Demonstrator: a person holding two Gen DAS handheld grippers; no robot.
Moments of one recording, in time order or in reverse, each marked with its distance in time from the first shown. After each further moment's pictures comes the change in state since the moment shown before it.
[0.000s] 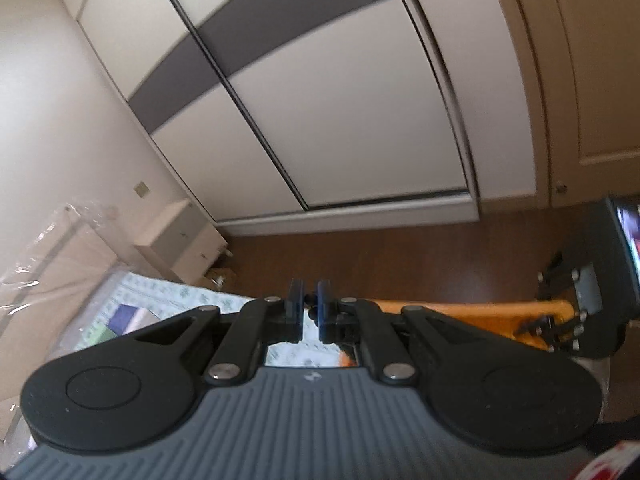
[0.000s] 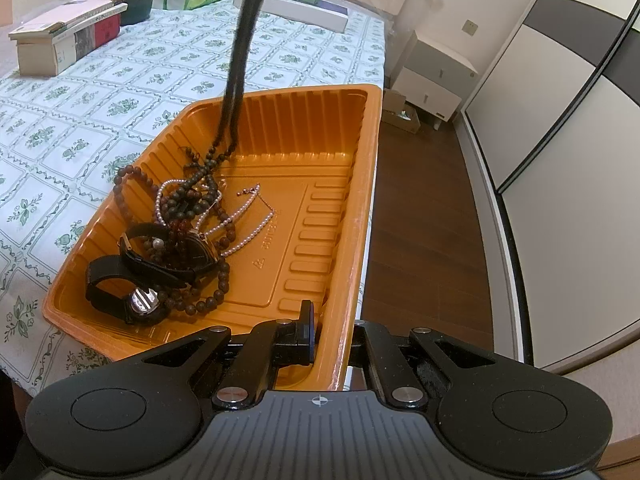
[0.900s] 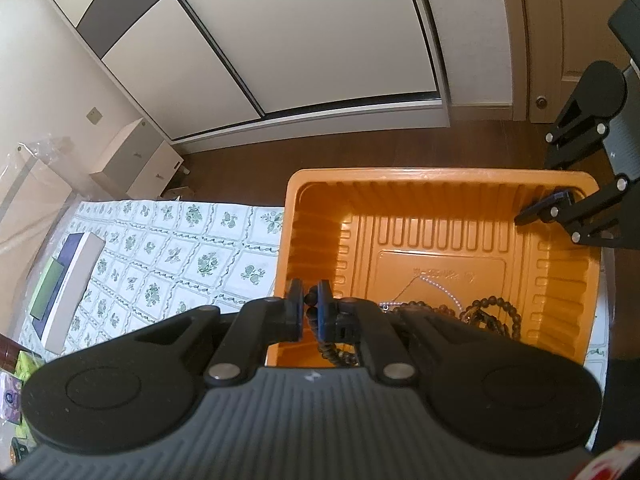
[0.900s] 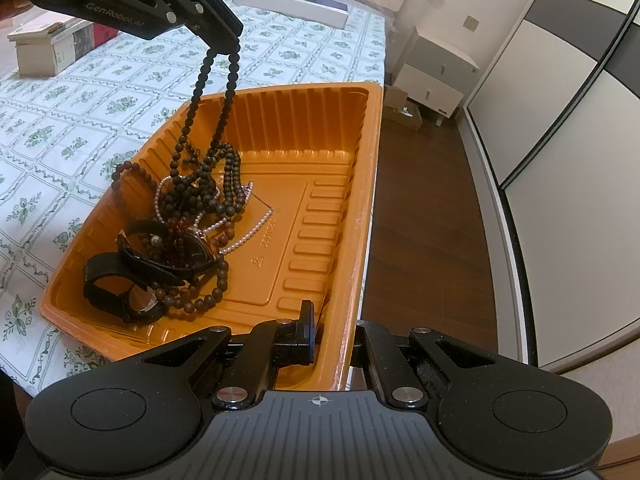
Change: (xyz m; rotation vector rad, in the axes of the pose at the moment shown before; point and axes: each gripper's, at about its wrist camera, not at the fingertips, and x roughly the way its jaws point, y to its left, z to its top) left arm 0.090 -0.034 -0.072 0.022 0.248 -0.099; right arm 0.008 0.000 -0.002 0.006 0.008 0.009
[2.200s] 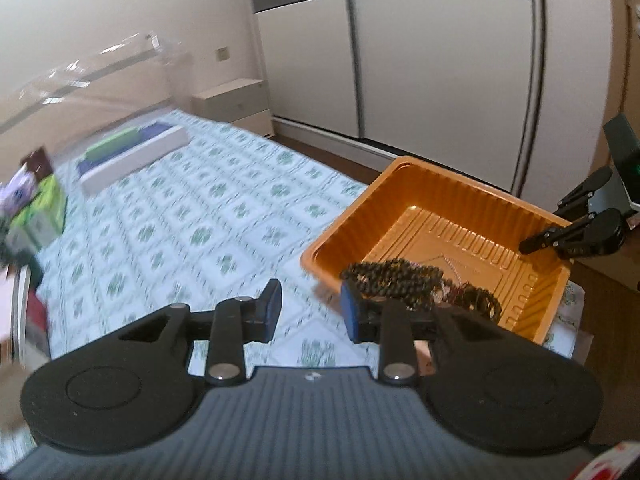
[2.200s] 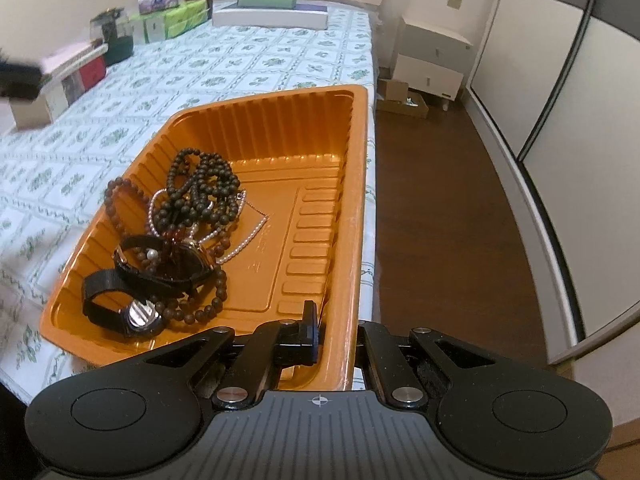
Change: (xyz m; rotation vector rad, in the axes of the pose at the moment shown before) left arm -0.103 0.004 -0.134 -0.584 -0.117 0.135; right arm 0.017 -0.031 -0.018 0.173 -0.043 0.121
